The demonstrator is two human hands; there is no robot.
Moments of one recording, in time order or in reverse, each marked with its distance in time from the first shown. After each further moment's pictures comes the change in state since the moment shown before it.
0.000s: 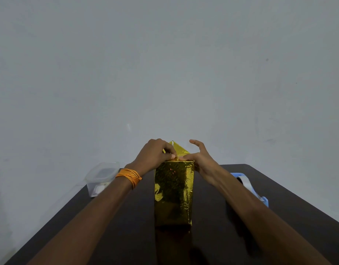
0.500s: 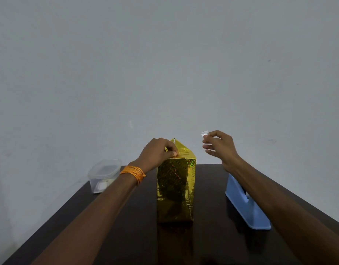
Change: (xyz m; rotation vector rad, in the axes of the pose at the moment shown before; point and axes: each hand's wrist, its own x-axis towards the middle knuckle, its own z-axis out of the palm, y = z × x) left_hand -0.004 -0.009 0.003 -0.081 0.013 0.015; right_hand -0.011 -0.036 -0.033 -0.140 0.299 -0.206
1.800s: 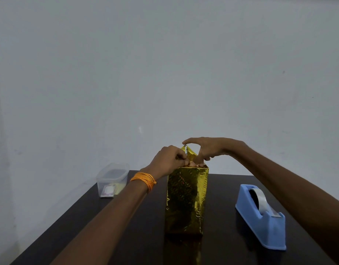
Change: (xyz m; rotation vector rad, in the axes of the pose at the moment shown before) left_hand 0.003 -0.003 0.002 -0.051 0.003 -0.055; right_hand 0.045 -0.054 0.054 -1.077 -0.821 -0.099
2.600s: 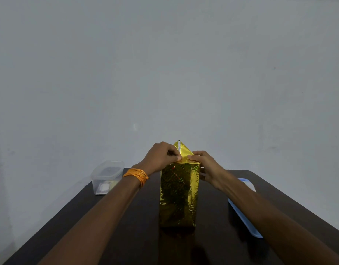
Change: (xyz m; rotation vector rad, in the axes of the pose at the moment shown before) left_hand -0.002 0.003 -0.002 -0.003 0.000 -0.024; right_hand -0.019 0.032 0.098 1.191 0.420 0.195
